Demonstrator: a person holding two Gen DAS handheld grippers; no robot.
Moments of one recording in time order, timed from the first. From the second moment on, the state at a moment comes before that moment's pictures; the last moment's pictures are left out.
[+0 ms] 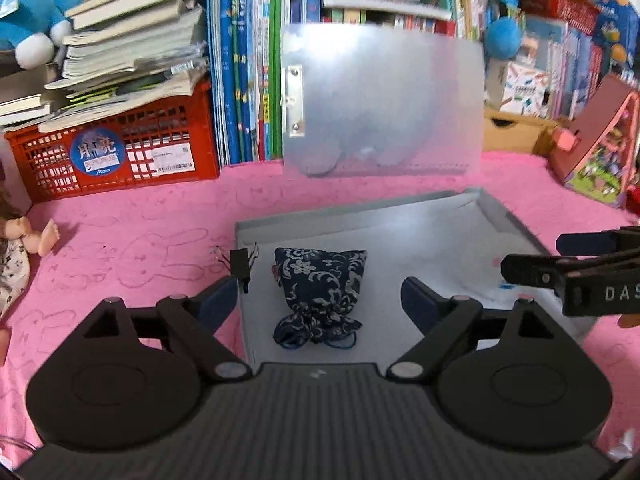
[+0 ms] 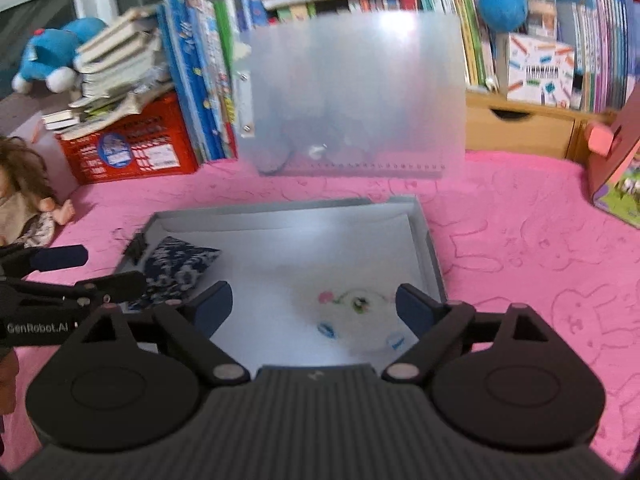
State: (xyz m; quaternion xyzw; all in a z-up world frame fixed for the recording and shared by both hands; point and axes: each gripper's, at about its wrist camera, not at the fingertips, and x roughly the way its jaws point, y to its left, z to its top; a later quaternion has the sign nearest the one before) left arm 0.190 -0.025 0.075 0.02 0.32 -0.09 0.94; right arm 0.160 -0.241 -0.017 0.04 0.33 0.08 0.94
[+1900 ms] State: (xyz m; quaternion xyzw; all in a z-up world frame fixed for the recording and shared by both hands) left arm -0.044 0.016 -0.009 0.02 0.31 -0.11 0.94; right arm -0.020 -0.166 -0.077 -0.06 0.31 0.13 0.94
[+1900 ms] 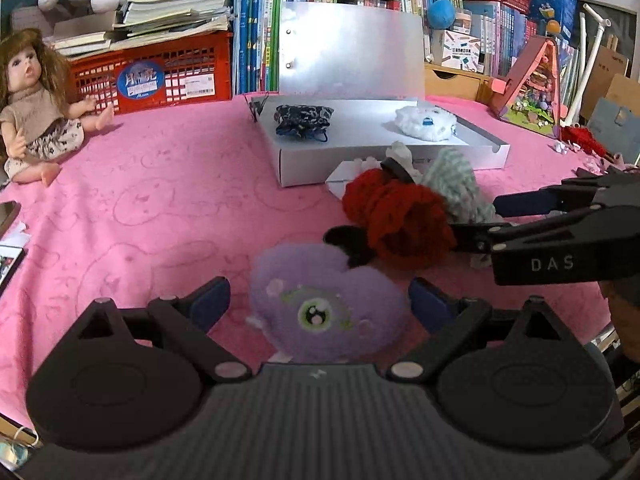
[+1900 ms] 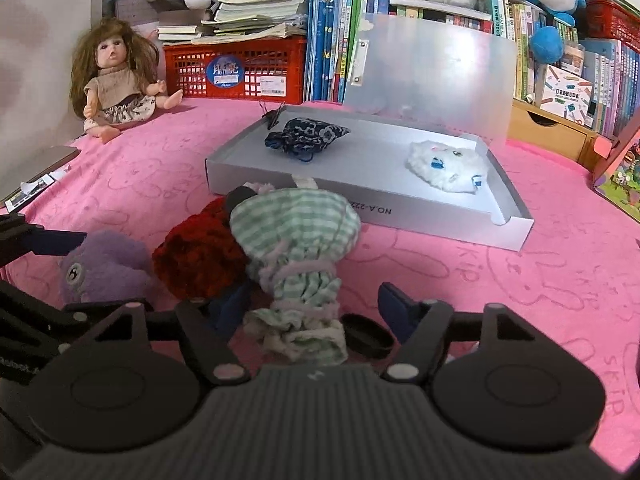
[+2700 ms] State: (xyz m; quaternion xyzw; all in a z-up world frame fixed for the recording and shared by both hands) left arm -0.045 0.006 -0.009 0.04 0.31 -0.10 0.94; right arm -0.018 -0.169 -0.075 -0.03 0.31 0.14 0.94
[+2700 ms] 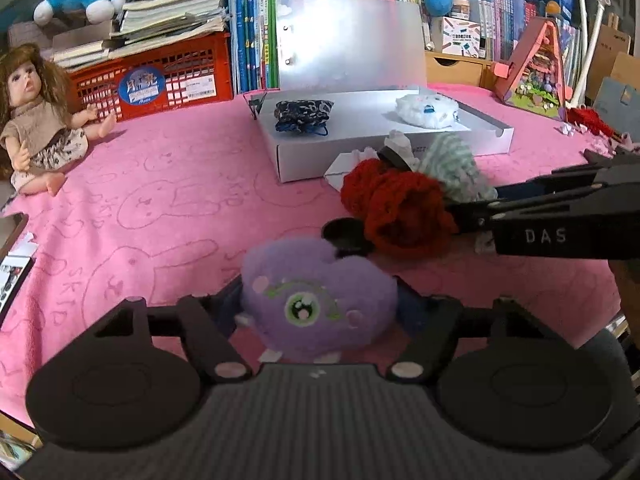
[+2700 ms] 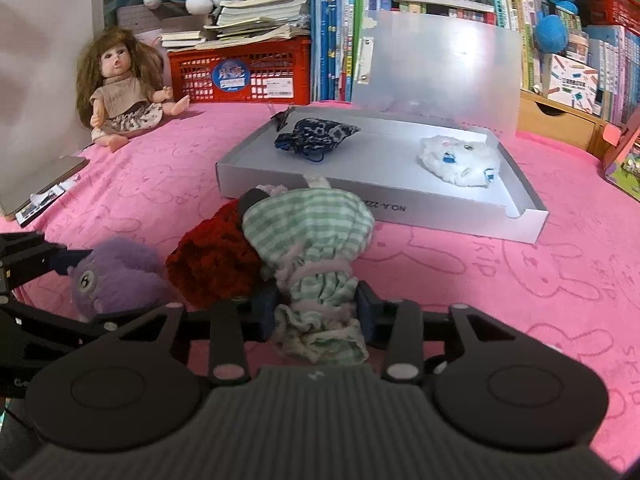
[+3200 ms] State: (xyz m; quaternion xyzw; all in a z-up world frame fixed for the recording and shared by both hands) left arm -0.024 0.007 0.034 0.03 0.27 -0.10 0.96; right arm -0.012 -0.178 -0.051 -0.01 0.29 0.13 0.95
